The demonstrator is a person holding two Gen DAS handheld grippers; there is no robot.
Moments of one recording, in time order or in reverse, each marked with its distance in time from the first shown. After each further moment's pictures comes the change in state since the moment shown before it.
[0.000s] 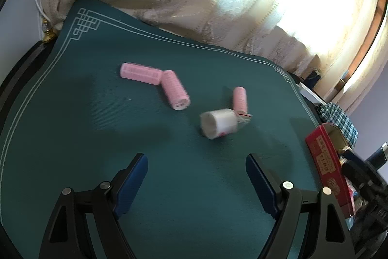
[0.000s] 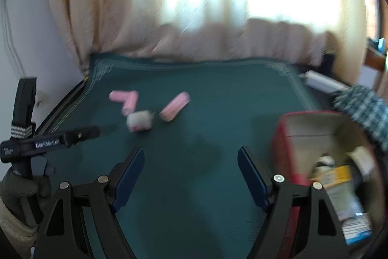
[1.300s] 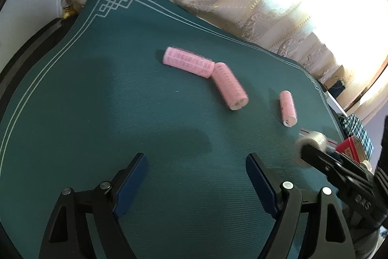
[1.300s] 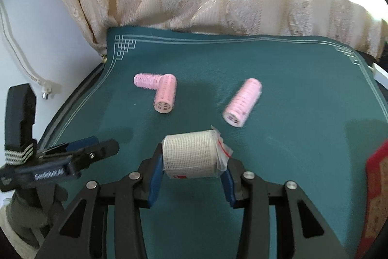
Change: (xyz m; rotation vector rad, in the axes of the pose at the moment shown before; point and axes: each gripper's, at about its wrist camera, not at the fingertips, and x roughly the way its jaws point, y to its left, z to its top) left arm 0.037 0.056 0.003 -0.068 0.043 0.058; right arm 0.105 0.044 0.027 -0.004 0.101 0.148
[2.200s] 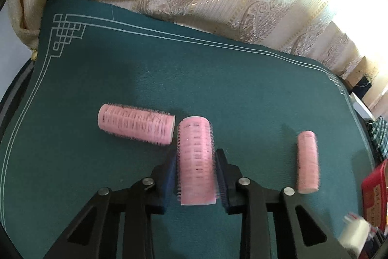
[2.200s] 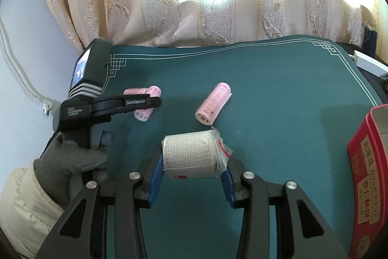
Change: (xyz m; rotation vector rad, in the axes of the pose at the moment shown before) left arm 0.083 -0.053 0.076 0.092 0.007 0.133; right arm -0.019 -0.026 -0.014 0.071 -0.078 -0.006
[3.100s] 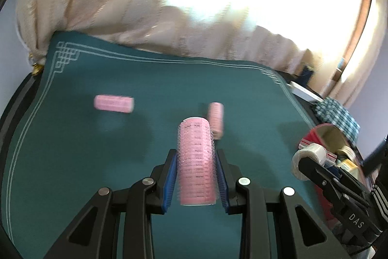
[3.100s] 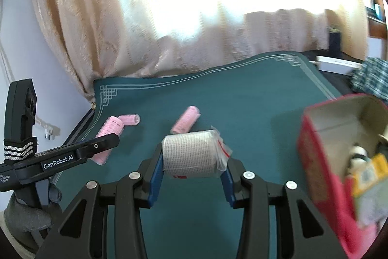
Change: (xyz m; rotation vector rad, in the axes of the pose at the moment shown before) left arm -0.136 -0.066 -0.065 0.107 -0.100 -0.181; right arm -0.087 -0.035 -0.014 0.100 -0.155 -0.072
